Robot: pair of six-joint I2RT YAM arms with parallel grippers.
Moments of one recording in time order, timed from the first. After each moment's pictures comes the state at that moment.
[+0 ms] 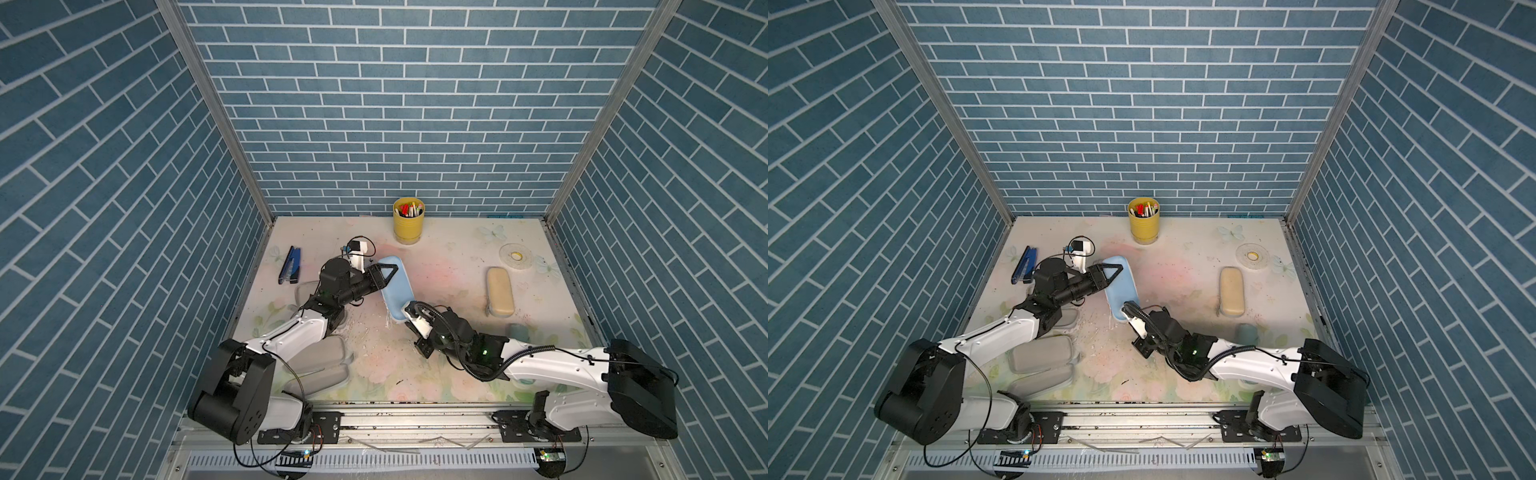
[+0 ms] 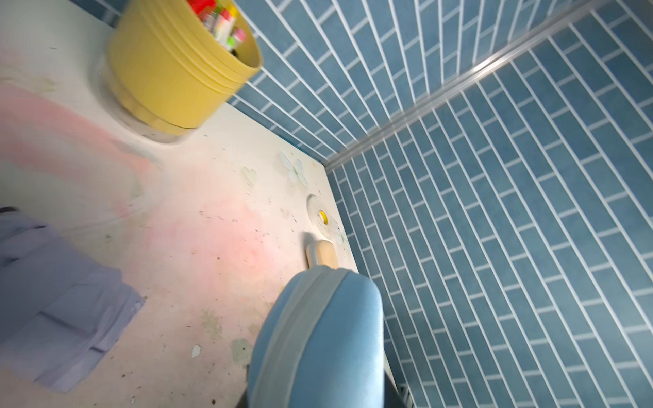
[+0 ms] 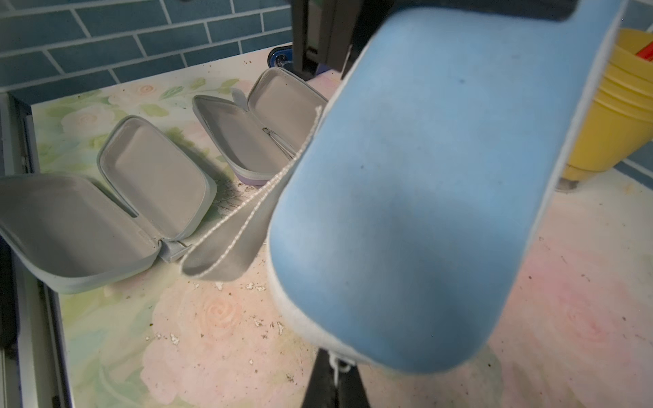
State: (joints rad) left arm -0.41 1.37 0.65 0.50 0.41 -0.91; right arm 1.16 1.34 0.65 0.20 0.17 0.05
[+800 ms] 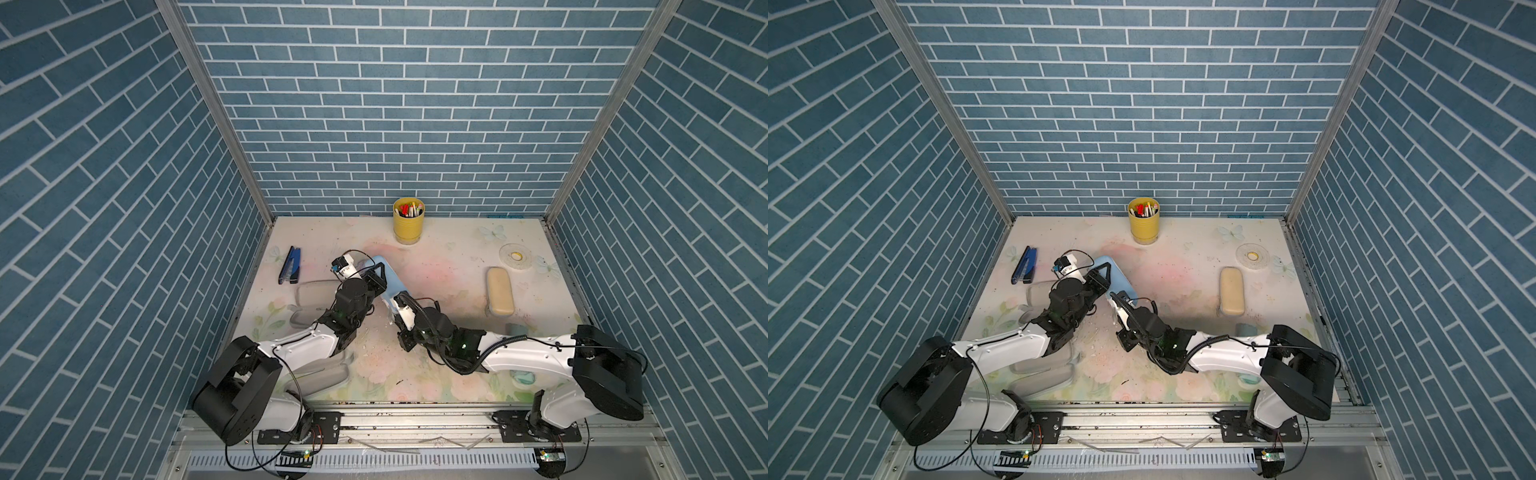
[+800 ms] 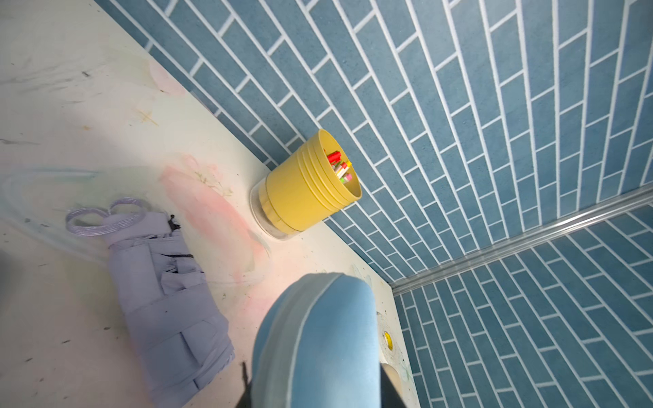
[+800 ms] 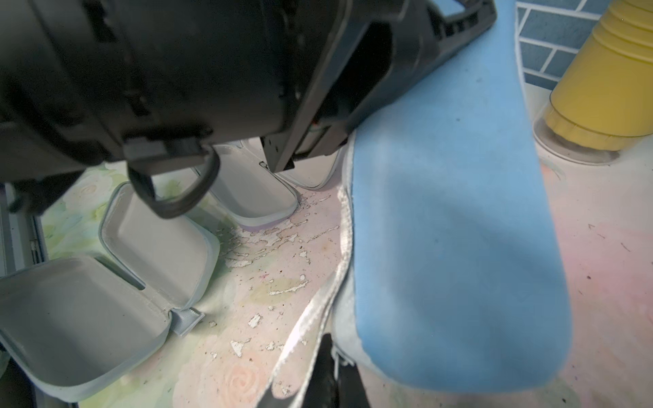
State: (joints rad) left arm -0.60 1.39 0.56 0.64 -0.30 -1.00; right arm 1.18 1.53 0.78 0.27 0.21 0.22
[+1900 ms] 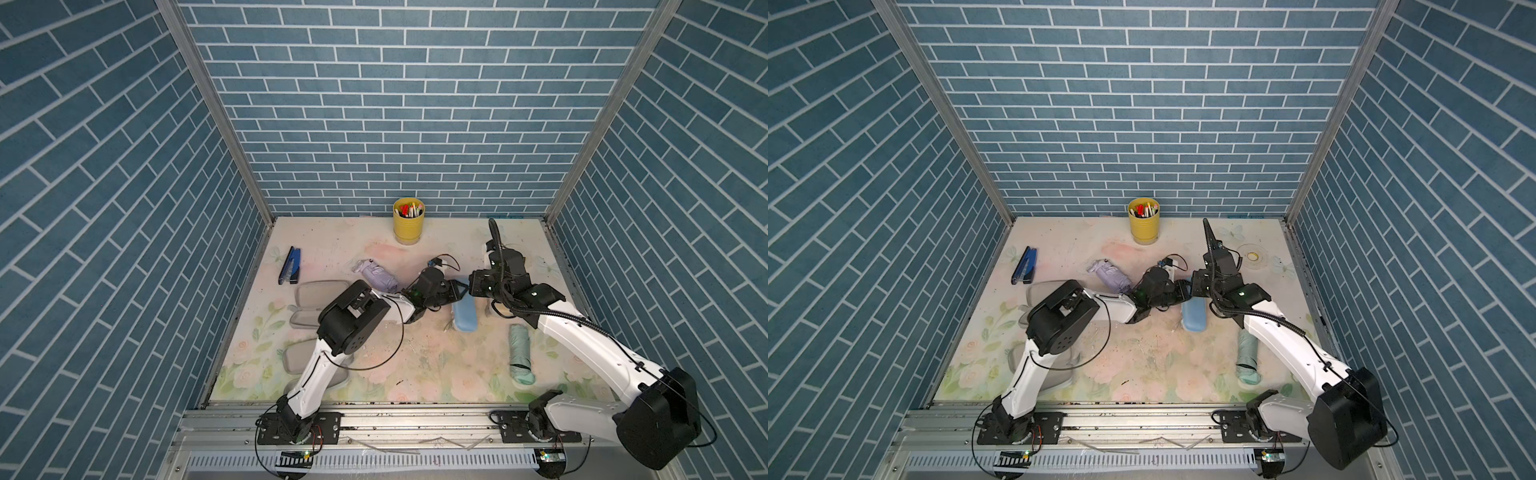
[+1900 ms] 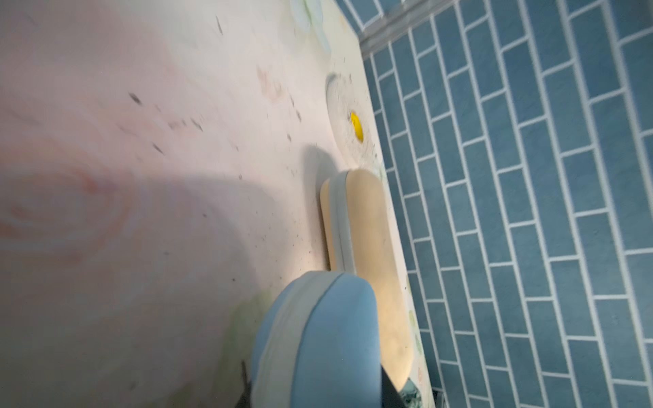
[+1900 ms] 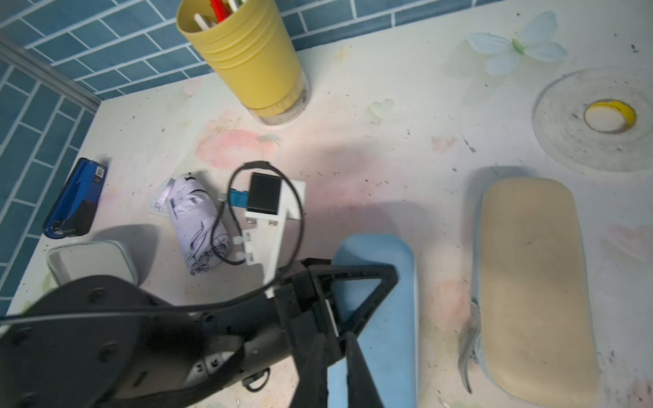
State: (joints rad) left arm -0.83 2.30 1.36 0.54 0.27 -1.02; right arm 0.52 1.22 0.96 -0.46 0.05 0.47
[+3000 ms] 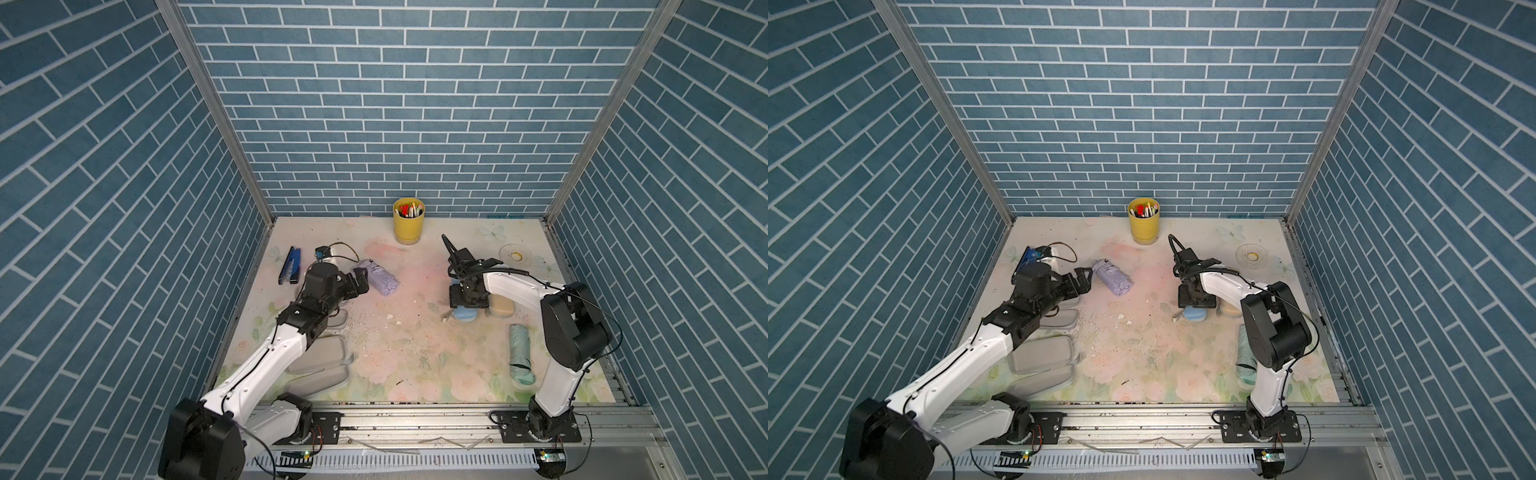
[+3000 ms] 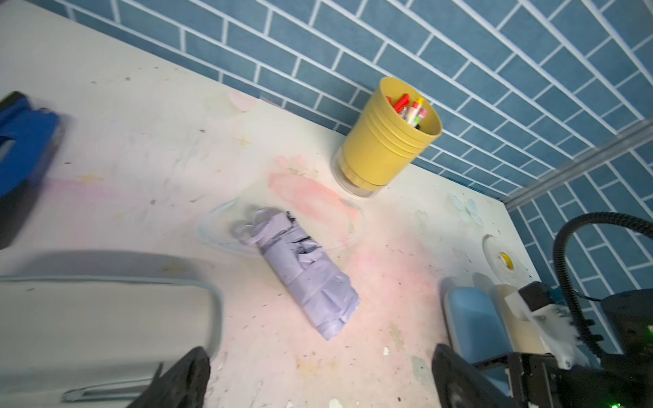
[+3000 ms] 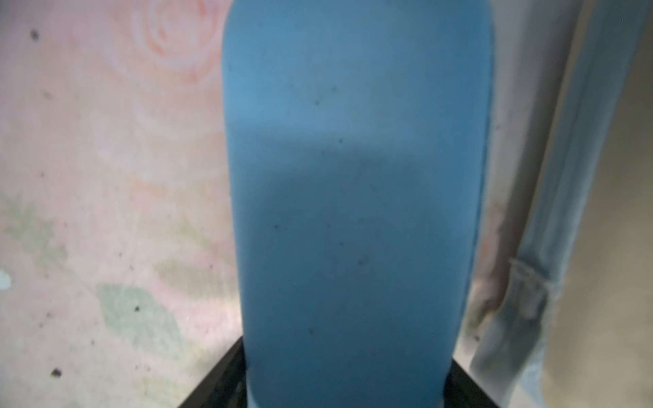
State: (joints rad) left arm -0.32 1.05 0.69 -0.14 -0.04 -0.55; right arm 0.52 1.84 1.26 -0.77 0.14 0.49
